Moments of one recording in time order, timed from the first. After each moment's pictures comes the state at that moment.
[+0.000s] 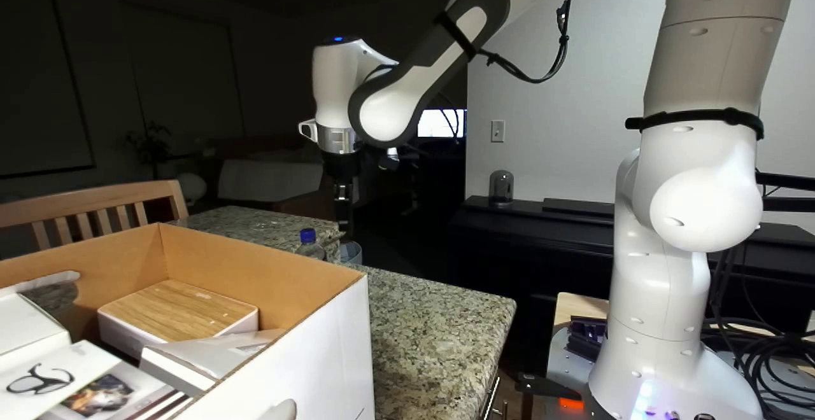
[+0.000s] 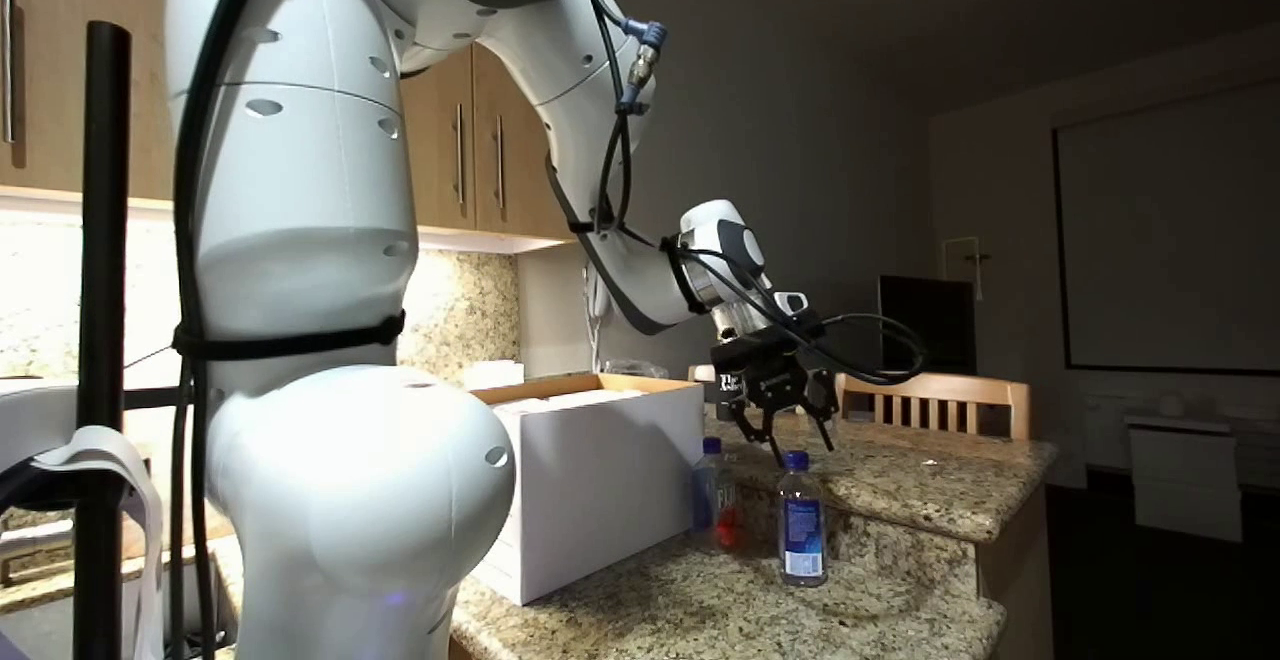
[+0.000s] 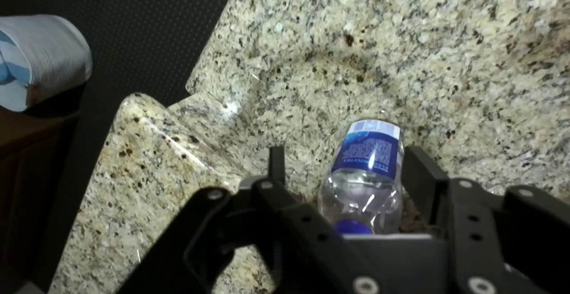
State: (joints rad) arm 0.06 -0.09 0.02 -2.36 -0.44 2.46 -0.18
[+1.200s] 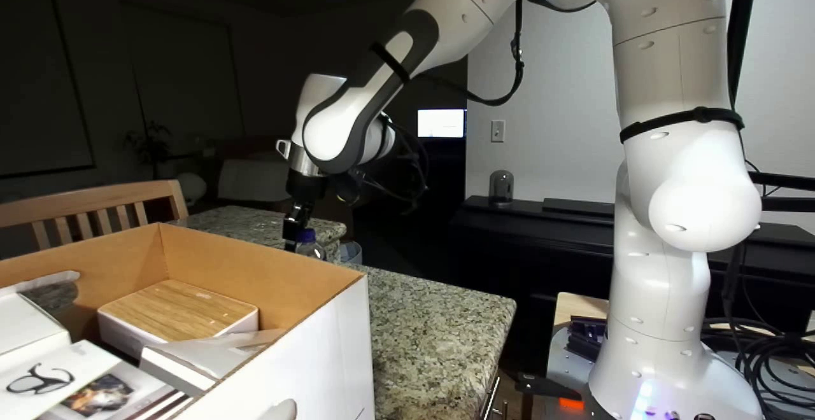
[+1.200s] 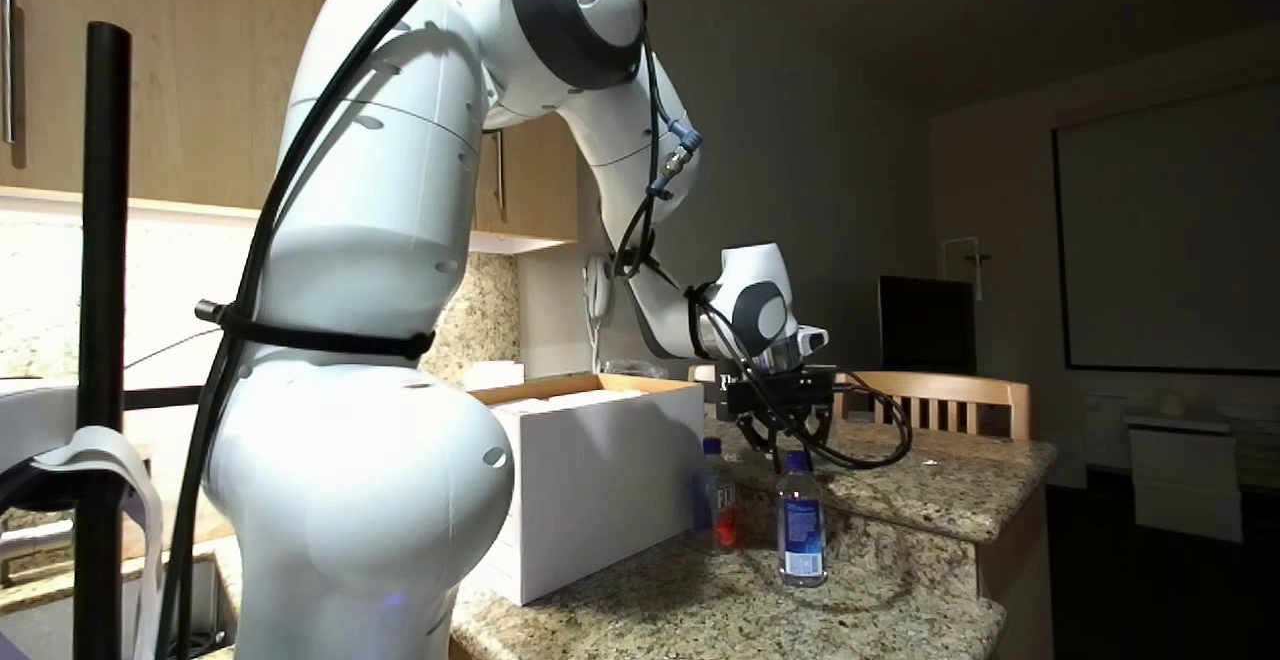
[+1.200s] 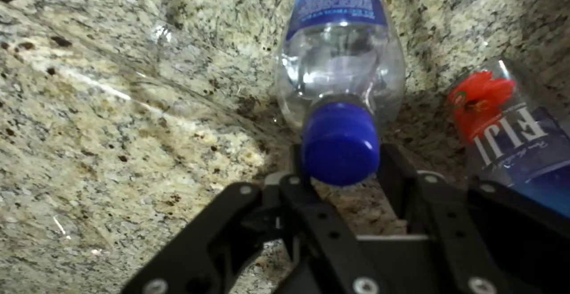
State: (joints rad) arm 0.05 0.16 0.05 -2.23 -0.01 2.75 -0.37
